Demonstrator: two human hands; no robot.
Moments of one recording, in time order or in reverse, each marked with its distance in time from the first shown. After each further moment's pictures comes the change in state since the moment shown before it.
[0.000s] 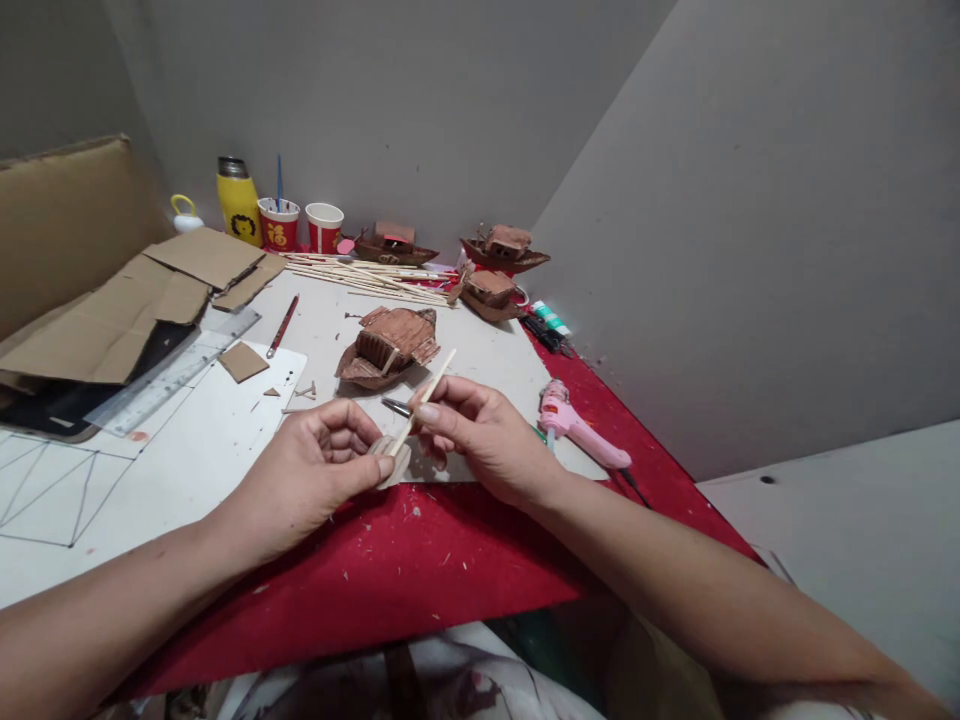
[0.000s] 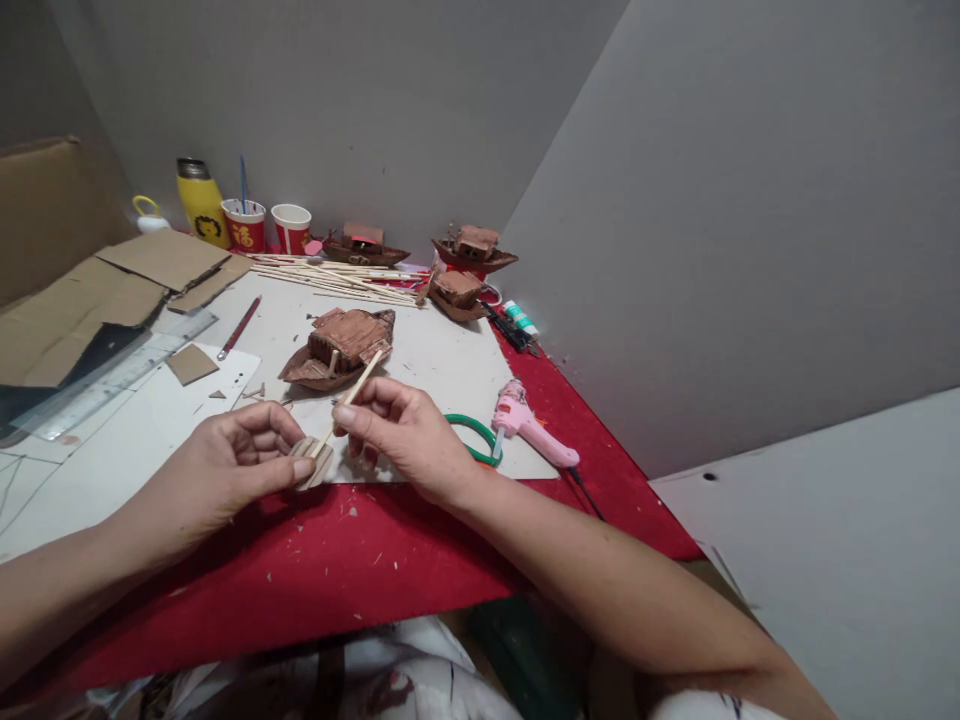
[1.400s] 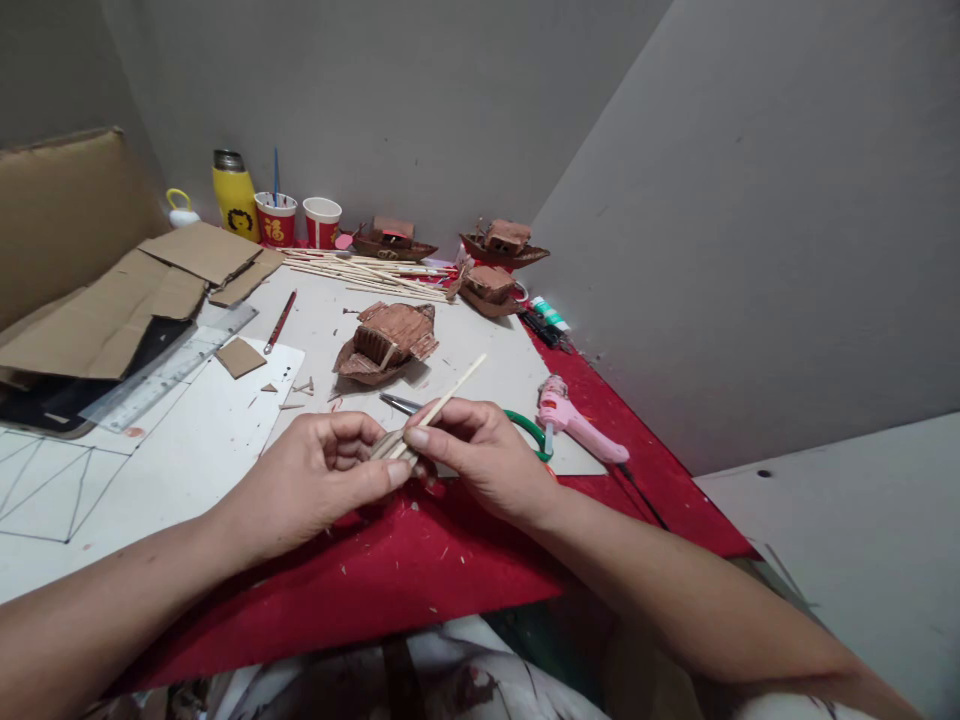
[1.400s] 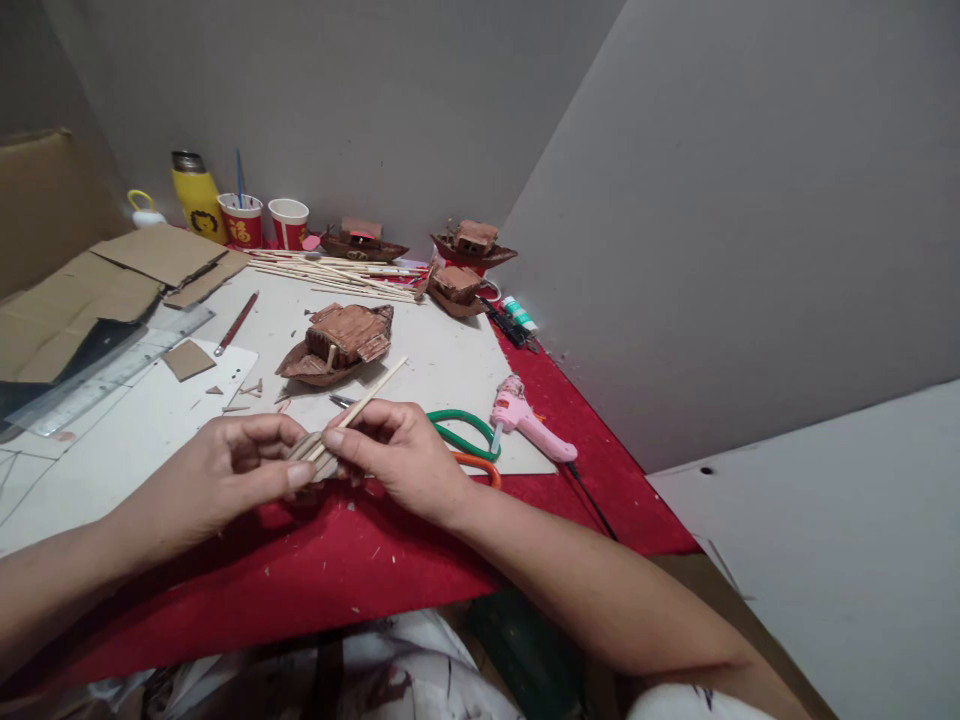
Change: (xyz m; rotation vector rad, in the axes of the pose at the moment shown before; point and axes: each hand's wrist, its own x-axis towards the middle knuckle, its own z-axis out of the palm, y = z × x) left_hand -0.006 0.003 -0.002 0.085 -0.124 -0.048; right_hand -0.014 0.009 0.007 0.016 -0.035 0.007
